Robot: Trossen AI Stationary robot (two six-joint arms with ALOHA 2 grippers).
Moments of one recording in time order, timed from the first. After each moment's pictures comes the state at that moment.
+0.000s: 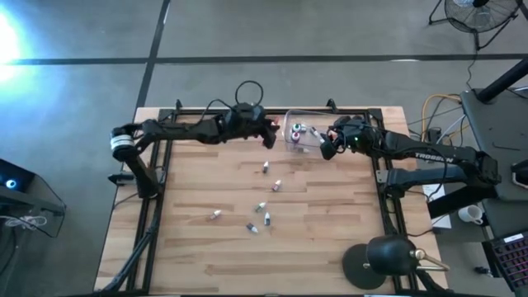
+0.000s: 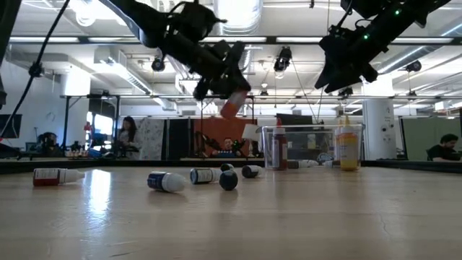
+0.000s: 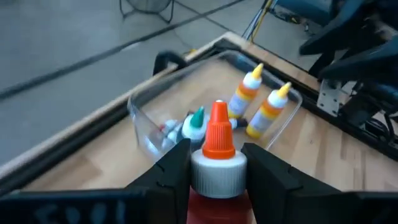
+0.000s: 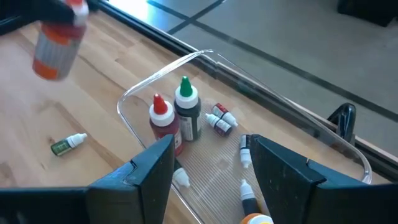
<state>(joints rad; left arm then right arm) 0.37 1.65 1.14 0.16 -0.06 -0.31 -0.34 0.96 0.69 -0.37 0.39 0.35</state>
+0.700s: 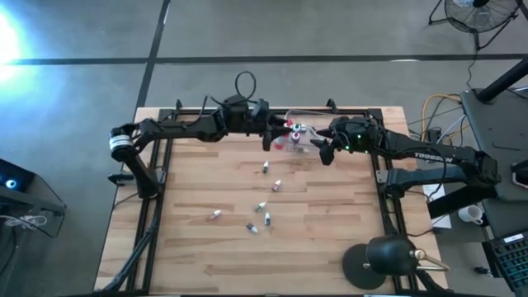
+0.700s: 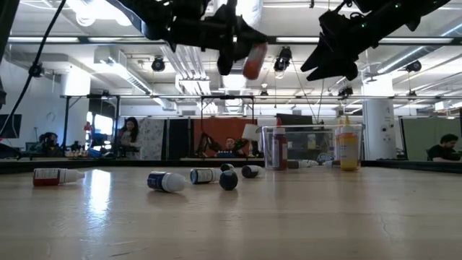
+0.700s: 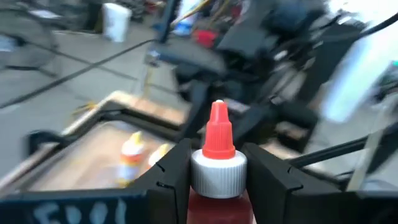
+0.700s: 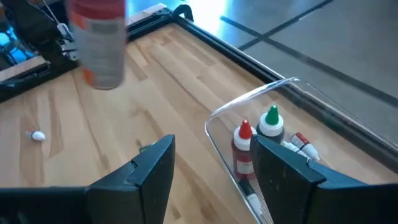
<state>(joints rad) 0.36 1.65 1.20 0.38 0.32 -0.28 -0.34 0.96 0.69 -0.21 0.10 0.29</state>
